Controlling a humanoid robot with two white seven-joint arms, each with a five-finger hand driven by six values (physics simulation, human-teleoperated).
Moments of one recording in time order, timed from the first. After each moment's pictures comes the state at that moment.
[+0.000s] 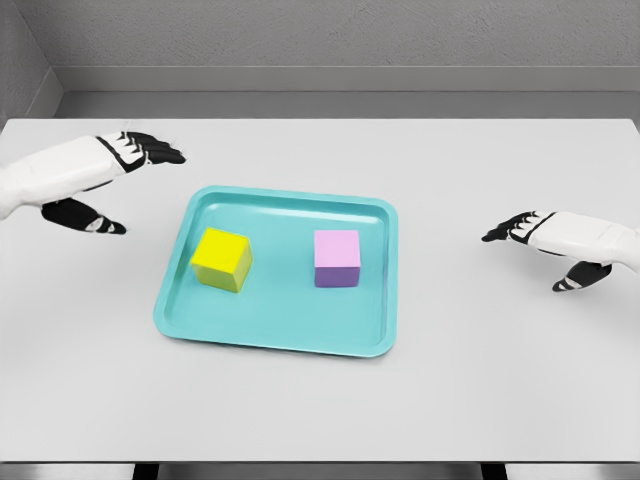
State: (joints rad) left arm -0.40 0.85 -0.25 -1.56 -0.18 -0.61 -0.58; right arm -0.44 -1.00 0.59 -1.39 0.28 -0.61 0.44
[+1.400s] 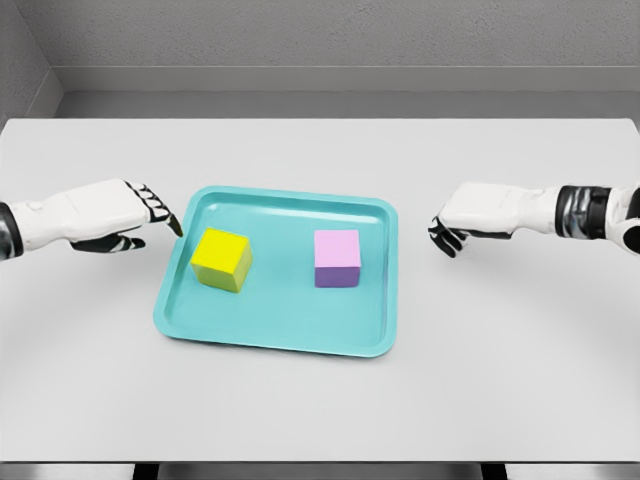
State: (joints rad) left arm -0.39 0.81 -0.31 -1.57 -0.45 -0.61 -0.61; right arm -0.69 -0.77 0.72 -1.41 0.37 -0.61 0.61
